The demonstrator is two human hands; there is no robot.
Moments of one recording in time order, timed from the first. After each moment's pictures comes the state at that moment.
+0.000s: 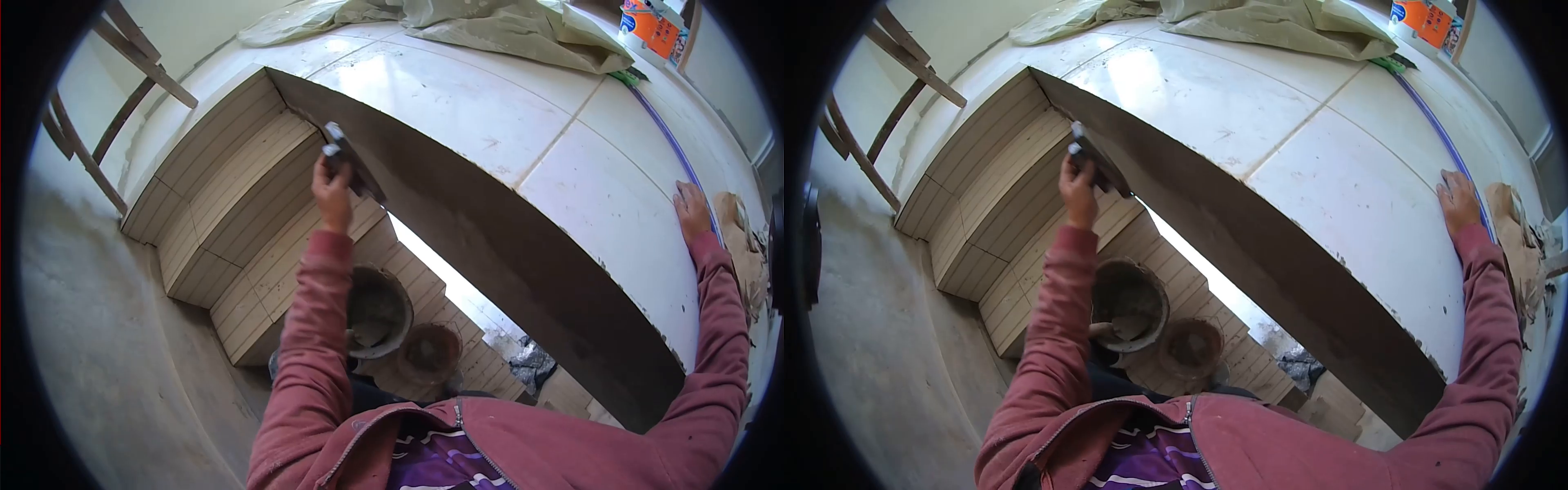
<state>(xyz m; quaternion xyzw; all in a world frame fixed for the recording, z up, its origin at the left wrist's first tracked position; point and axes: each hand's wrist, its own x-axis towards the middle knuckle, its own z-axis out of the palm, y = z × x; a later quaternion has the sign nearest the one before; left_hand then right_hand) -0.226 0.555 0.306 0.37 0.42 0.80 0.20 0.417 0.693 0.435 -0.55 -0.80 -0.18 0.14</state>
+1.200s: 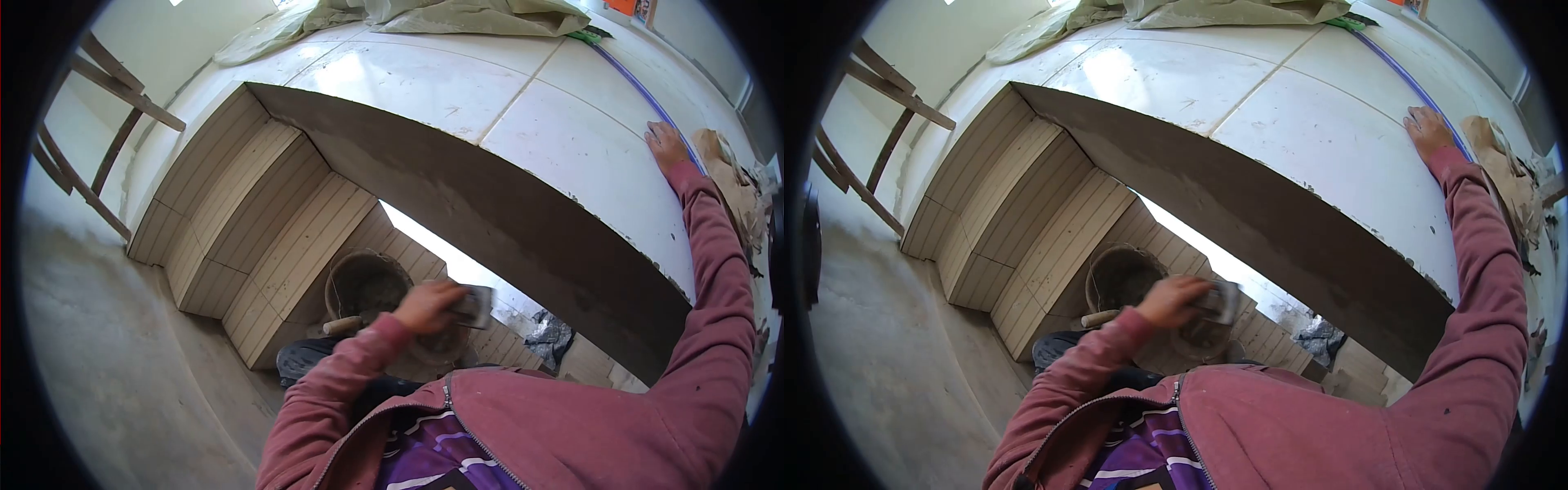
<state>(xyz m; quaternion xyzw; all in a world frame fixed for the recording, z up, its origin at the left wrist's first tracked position) -0.040 0.393 0.266 0.83 0.44 0.27 0.20 0.402 0.683 0.440 -0.59 -0.78 -0.17 0.11</state>
